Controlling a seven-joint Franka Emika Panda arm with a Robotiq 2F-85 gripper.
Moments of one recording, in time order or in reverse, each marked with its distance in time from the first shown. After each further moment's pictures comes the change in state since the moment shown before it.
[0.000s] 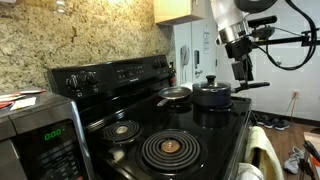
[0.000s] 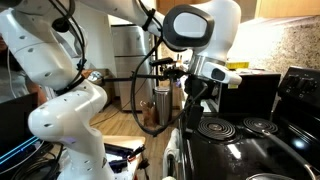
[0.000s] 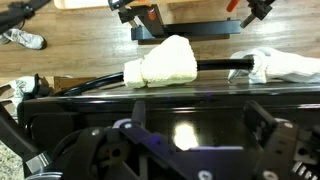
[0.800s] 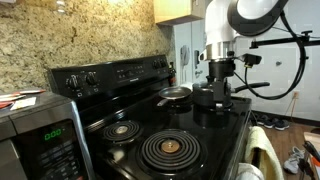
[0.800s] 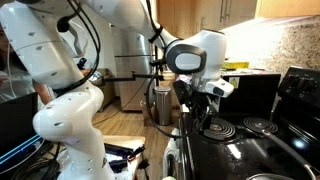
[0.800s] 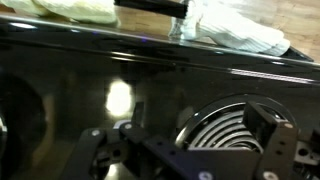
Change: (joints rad) arm 0.173 0.122 0.012 -0.091 0.256 0.430 -0.174
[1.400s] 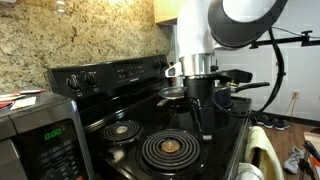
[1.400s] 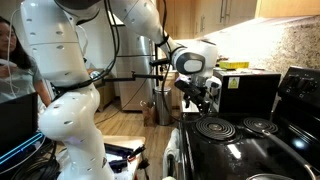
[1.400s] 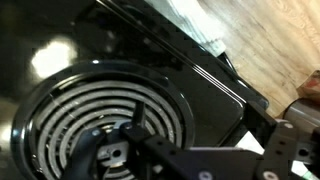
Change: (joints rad) arm 0.155 0.216 0.132 0.172 0.091 0.054 -0.251
